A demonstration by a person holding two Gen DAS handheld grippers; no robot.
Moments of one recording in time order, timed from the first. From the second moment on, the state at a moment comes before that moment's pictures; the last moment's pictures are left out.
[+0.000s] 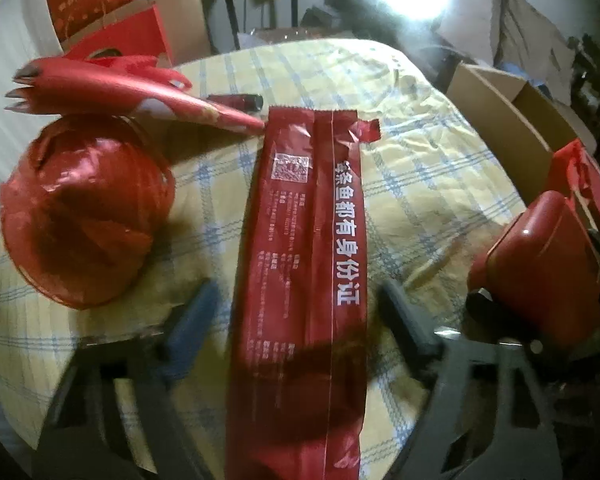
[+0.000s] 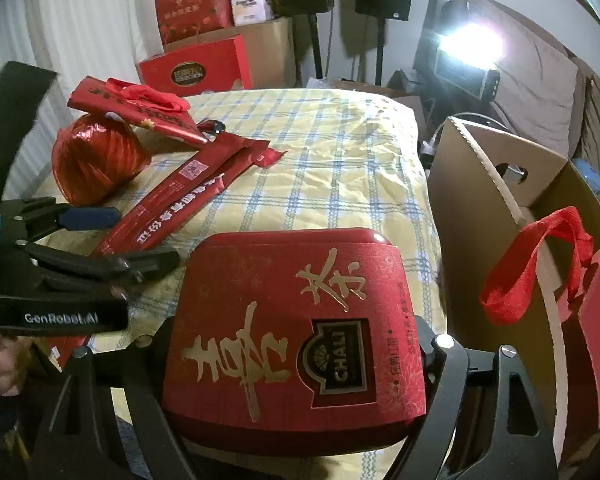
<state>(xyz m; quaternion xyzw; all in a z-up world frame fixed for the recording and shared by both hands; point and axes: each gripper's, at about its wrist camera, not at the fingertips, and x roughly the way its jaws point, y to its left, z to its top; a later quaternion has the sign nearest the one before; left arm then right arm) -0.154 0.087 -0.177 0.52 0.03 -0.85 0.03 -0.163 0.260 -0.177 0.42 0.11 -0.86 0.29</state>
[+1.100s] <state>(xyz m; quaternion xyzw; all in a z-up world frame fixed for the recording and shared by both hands) -0.076 0.084 -0.079 0.37 0.07 -0.93 0.07 -0.121 0.301 -0.117 0.29 0.06 -0.90 0.30</state>
